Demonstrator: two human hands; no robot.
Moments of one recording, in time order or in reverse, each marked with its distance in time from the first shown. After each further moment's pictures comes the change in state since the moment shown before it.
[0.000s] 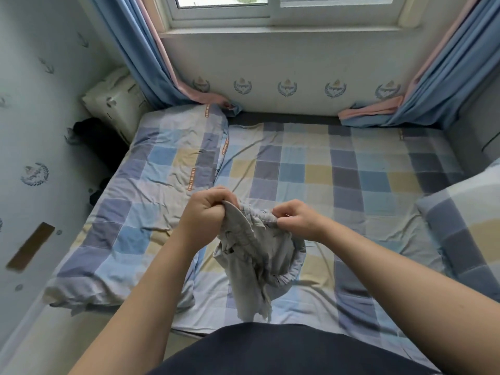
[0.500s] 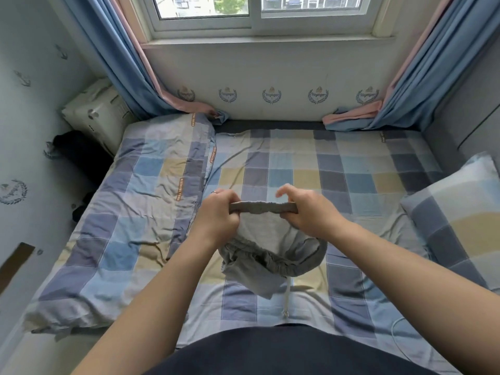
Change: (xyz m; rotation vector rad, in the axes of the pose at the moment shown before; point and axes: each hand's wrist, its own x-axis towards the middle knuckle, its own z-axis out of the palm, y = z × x) left_hand 0.043 -0.020 0.031 0.617 0.013 -0.004; right_hand -0.012 0.005 -0.035 -0.565 0.351 -0.030
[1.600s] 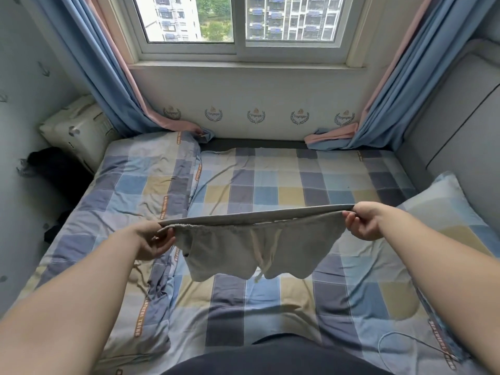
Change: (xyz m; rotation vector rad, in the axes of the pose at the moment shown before) left_hand 0.058 -0.139 -0.042 -1.032 -0.200 -1.263; right_hand -0.004 0.144 -0.080 1.272 -0.113 1.439
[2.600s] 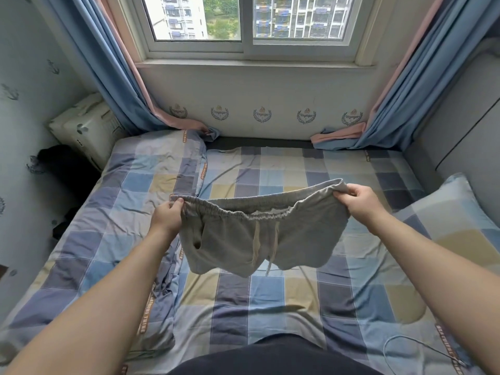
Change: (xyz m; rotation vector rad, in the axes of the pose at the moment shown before) left_hand -0.002 -0.008 0.038 0.449 0.366 0.814; right_hand -0.022 0.016 0.041 -0.475 0.250 -1.054
